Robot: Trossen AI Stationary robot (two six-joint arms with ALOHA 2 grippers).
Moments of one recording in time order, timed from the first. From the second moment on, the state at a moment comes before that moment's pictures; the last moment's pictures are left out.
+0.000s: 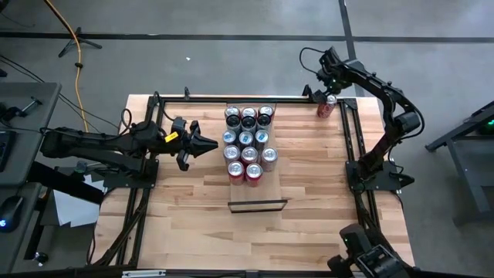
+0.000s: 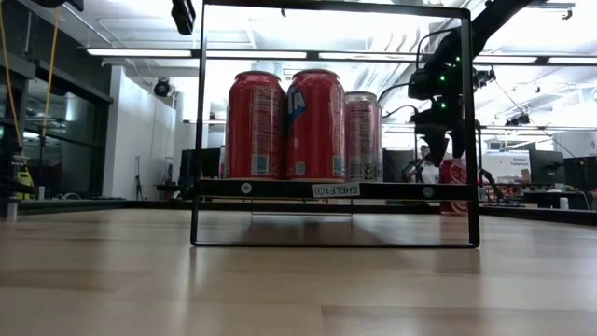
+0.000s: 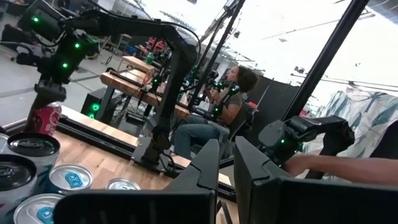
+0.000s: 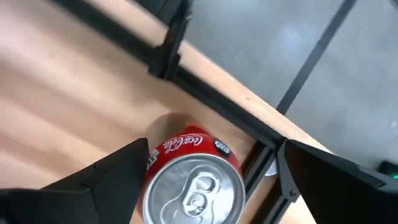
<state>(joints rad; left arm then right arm) 0.01 0.85 0.58 0.43 0.01 -0.46 -1.11 1.66 1.33 -0.94 0.18 -0.17</state>
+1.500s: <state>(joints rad) 0.01 0.85 0.58 0.43 0.02 -0.51 -1.06 1.76 1.33 -1.22 -0.05 0.47</state>
